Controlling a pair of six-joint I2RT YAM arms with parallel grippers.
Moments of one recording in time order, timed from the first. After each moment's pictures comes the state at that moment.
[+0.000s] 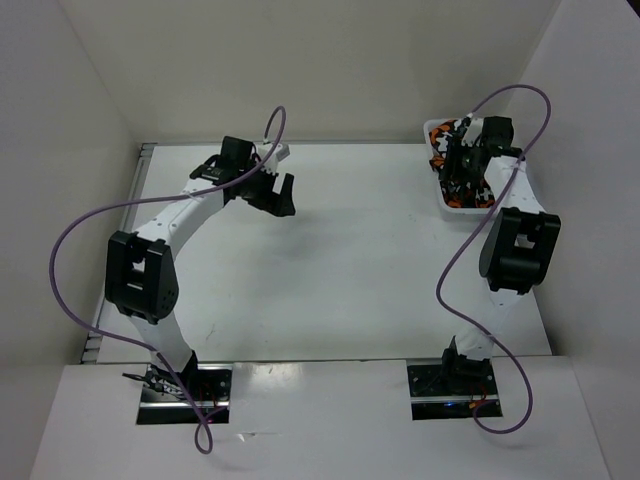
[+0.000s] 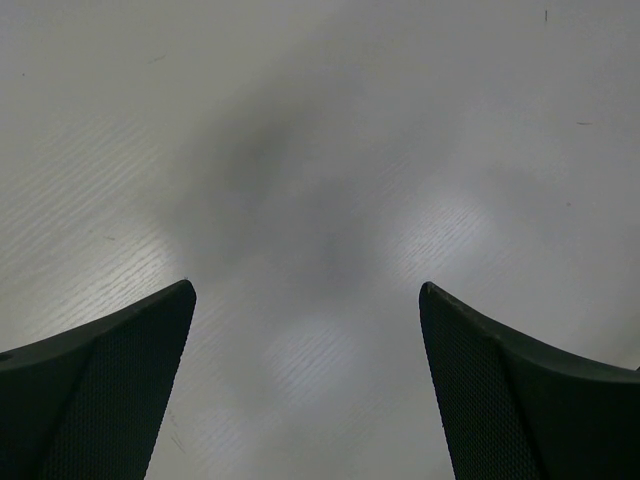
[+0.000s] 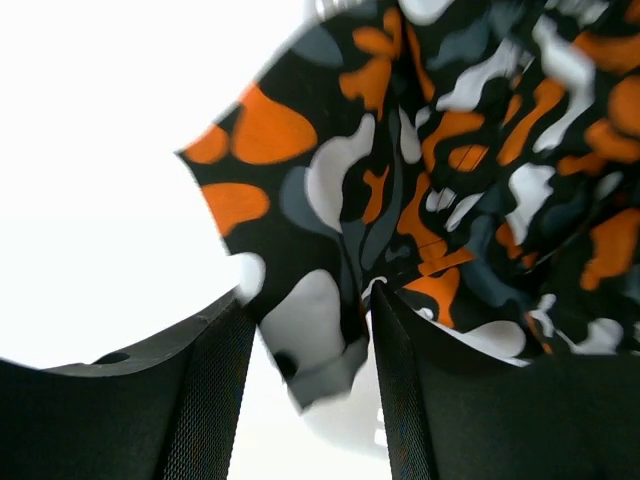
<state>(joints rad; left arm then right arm) -0.28 1.78 1.49 -0.54 0.43 0.07 -0.20 1.96 1.69 -0.57 -0.30 -0.06</state>
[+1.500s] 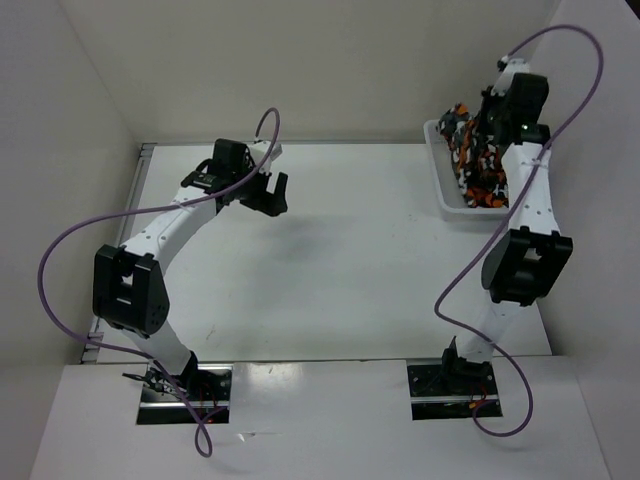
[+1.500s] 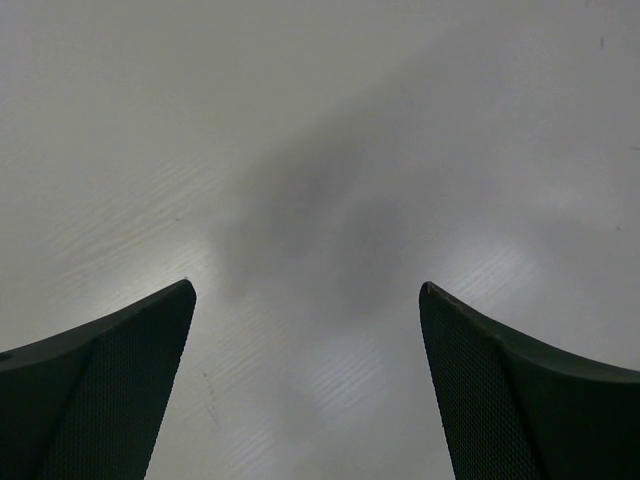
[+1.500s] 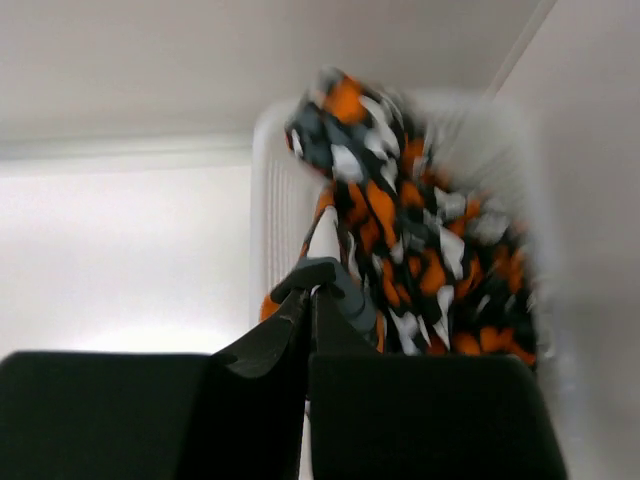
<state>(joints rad) -0.28 1.67 1.40 -0.50 0.33 0.07 -0.20 1.85 1.88 -0.48 -0.15 -0.05</state>
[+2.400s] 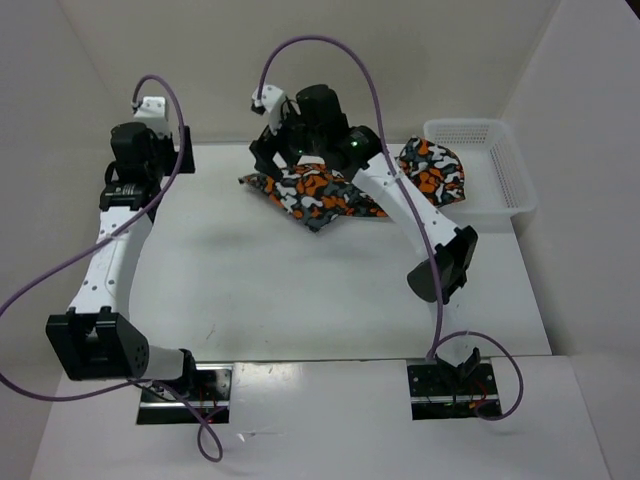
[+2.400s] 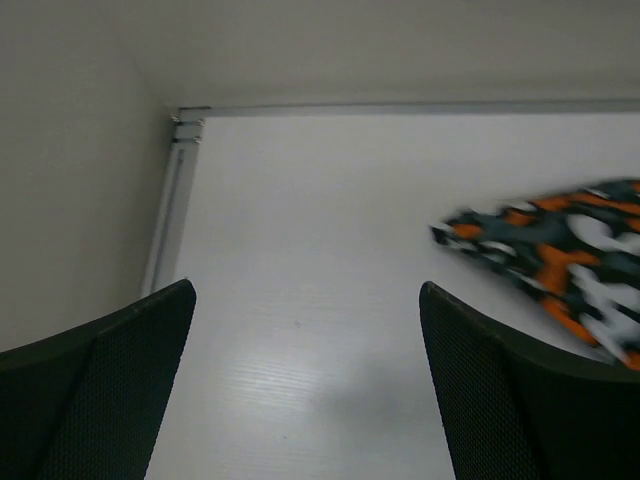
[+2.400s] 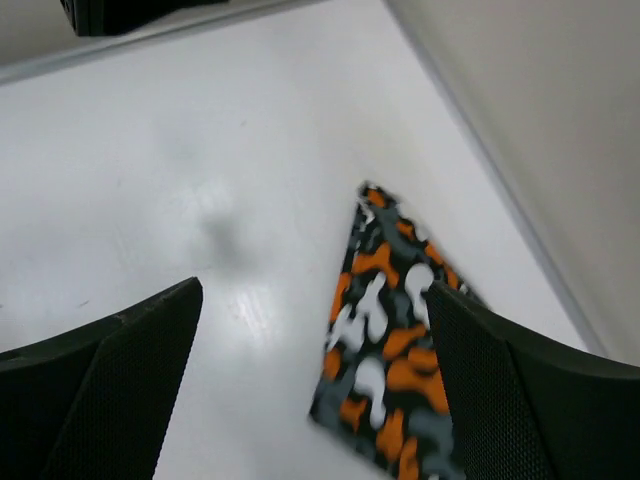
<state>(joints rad) 0.07 1.39 1.37 -0.26 -0.11 0.07 0.70 2.06 2.38 -0.65 -0.27 -0.30</state>
